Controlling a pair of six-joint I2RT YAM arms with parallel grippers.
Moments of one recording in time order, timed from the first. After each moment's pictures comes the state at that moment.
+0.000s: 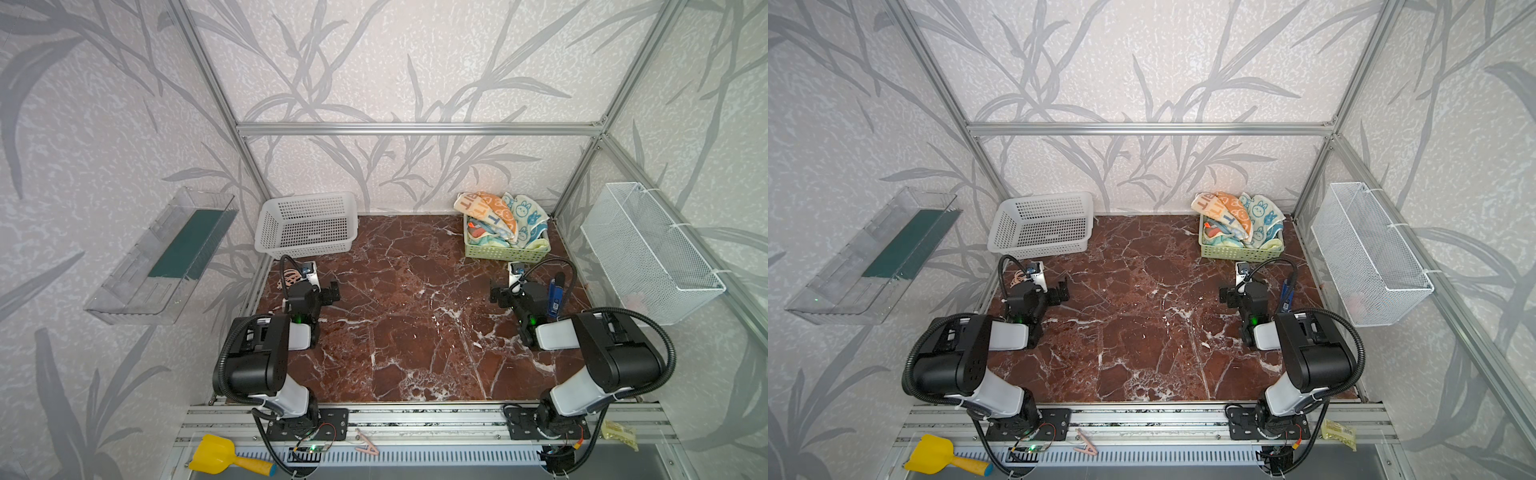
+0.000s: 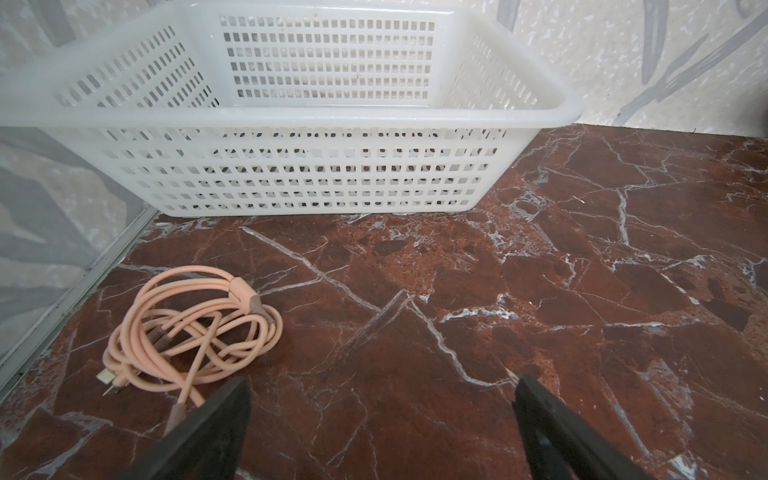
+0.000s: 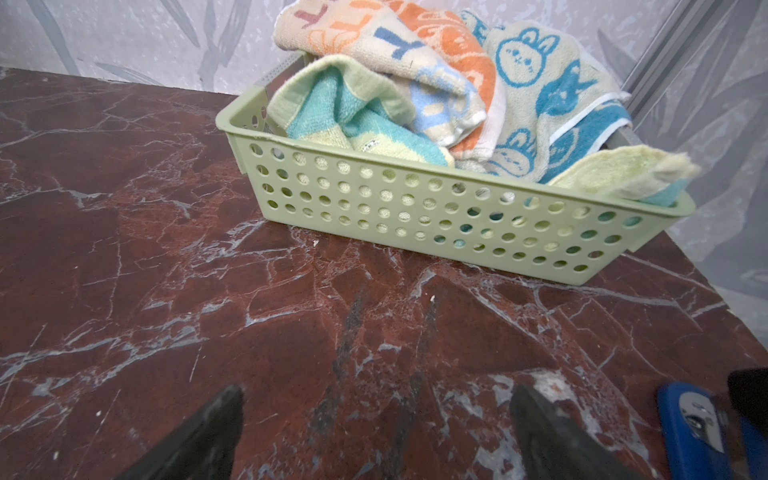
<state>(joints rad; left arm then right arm) 0.07 1.56 0.36 0.84 -0.02 -0.04 0.11 1.60 0.35 0.90 0.08 -0.06</state>
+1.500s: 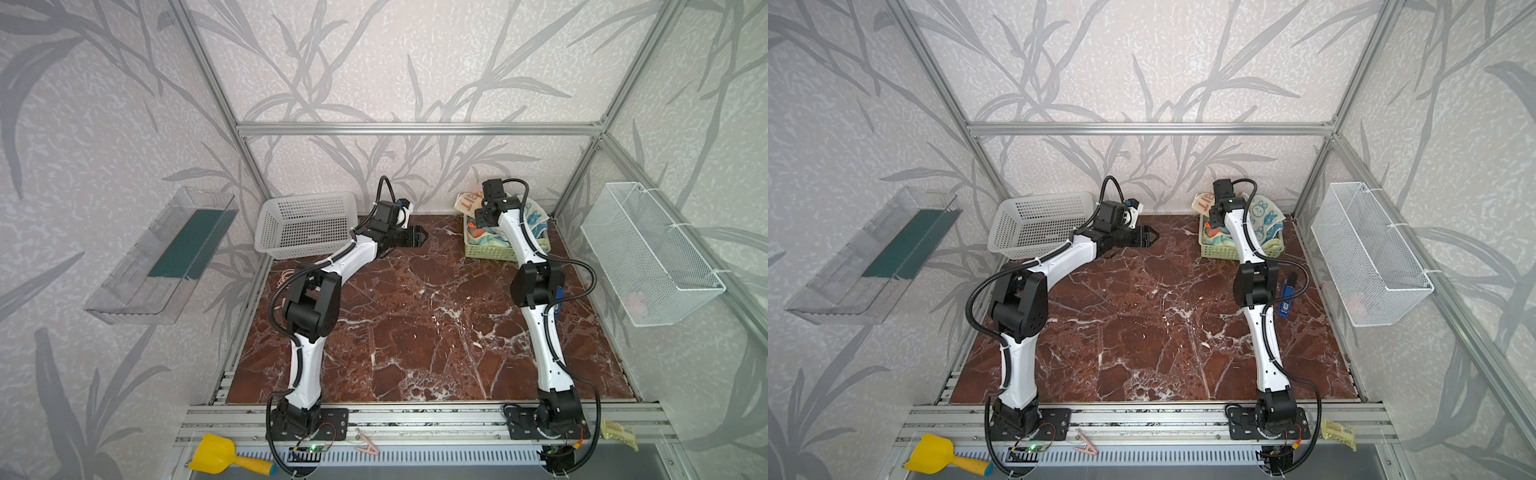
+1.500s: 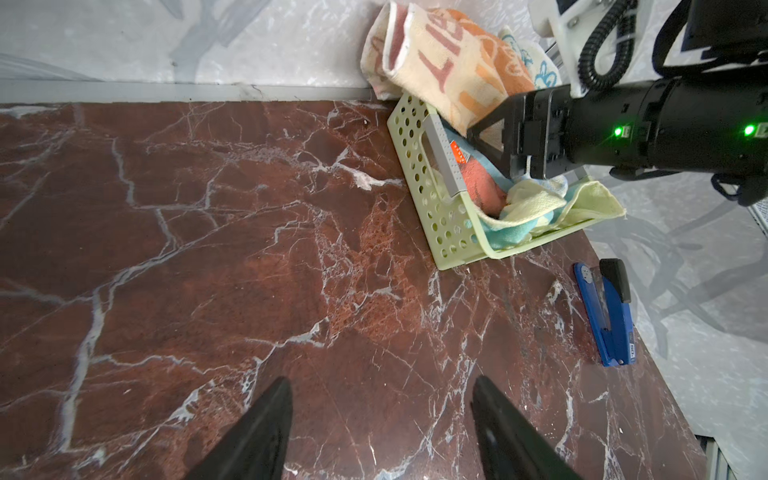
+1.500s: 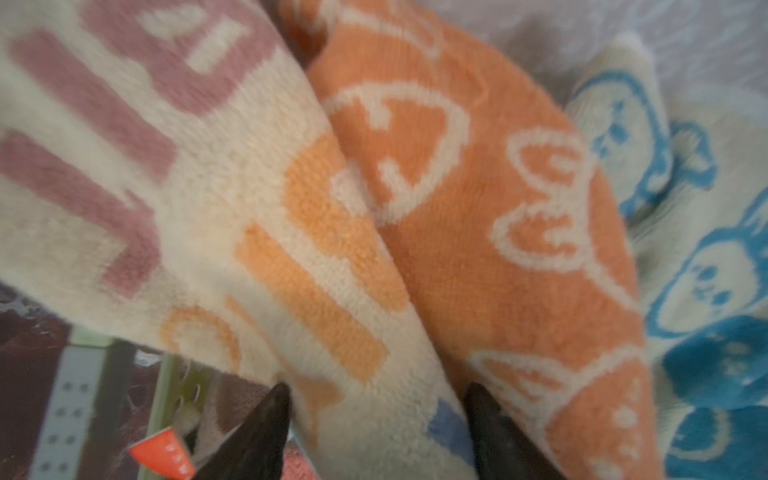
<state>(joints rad) -0.40 2.09 1.69 -0.23 0.38 -0.35 0.13 2.67 2.66 -0.95 0.24 0.03</state>
